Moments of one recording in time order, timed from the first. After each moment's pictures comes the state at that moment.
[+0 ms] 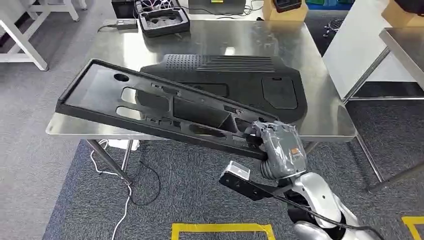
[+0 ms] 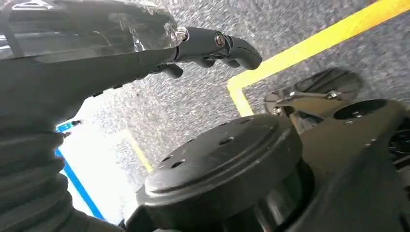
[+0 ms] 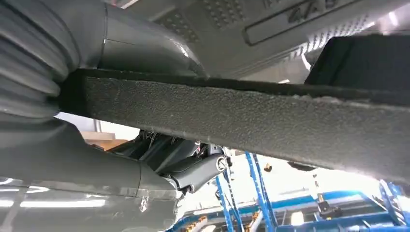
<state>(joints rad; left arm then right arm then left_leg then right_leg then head) -0.11 0.09 -1.22 -0.20 0.96 0.12 0.09 -0.29 -0.43 0.72 -1.96 0.97 -0.10 0.56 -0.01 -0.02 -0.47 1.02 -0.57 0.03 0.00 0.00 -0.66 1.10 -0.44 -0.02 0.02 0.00</state>
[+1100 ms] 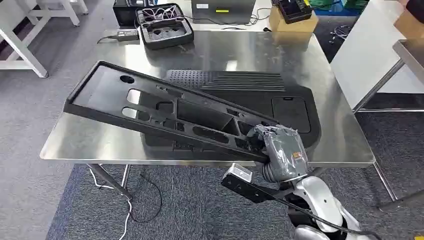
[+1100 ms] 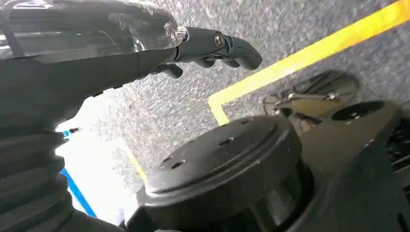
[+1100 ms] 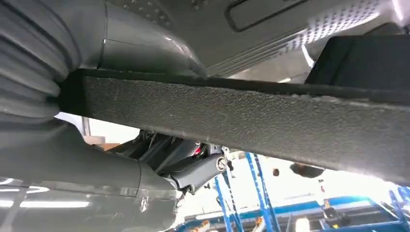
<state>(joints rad) -0.11 0.08 -1.22 -0.20 0.96 0.12 0.10 -0.27 -0.43 0.72 -1.95 0.97 -0.10 0.57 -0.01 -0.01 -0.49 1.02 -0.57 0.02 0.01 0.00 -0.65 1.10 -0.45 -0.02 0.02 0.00</state>
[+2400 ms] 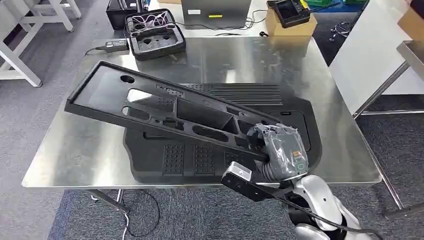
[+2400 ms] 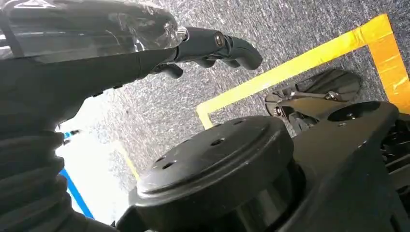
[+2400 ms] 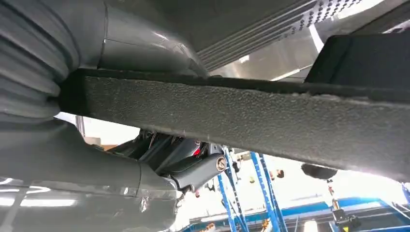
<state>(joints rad) -0.12 0.09 -1.22 -0.20 0.96 0.13 0.09 -0.27 -0.43 0.72 -1.96 0.98 -0.11 0.58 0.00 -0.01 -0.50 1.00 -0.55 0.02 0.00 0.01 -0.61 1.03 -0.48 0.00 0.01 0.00</state>
